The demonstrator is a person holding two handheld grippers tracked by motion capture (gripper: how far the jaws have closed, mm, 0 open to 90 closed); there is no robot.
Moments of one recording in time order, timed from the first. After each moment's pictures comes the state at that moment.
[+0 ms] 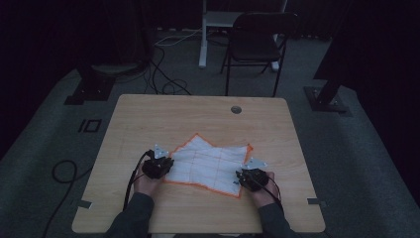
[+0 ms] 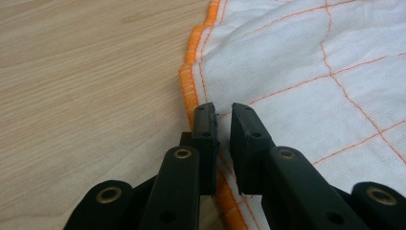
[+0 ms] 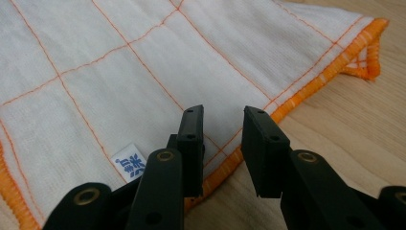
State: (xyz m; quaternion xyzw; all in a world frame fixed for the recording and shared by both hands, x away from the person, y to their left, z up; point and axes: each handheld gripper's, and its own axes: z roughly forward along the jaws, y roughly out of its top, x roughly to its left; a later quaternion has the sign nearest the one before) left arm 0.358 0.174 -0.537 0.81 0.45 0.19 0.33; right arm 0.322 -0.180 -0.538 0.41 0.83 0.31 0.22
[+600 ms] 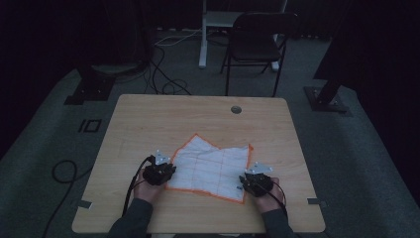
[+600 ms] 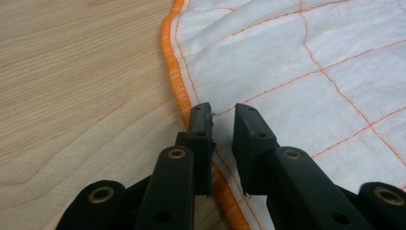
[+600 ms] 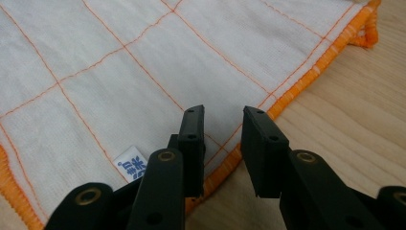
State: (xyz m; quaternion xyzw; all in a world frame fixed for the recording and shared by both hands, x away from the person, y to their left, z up) left arm 0.336 0.168 -0.535 0.82 0.44 0.17 0.33; right arm 0.305 -0.191 -0.537 0.42 0.83 0.31 0.20
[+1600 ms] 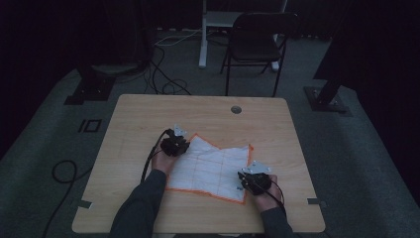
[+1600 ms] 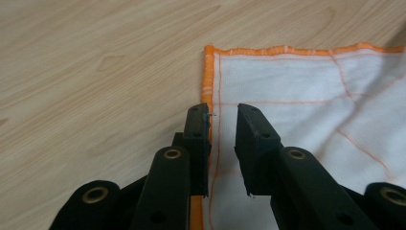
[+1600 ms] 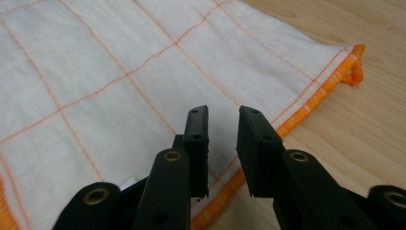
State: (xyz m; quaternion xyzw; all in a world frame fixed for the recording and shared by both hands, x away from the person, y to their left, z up) left arm 0.440 0.121 -0.527 0.83 0.41 0.18 0.33; right arm 0.307 -0.185 -0.531 0.40 0.82 0.33 0.24
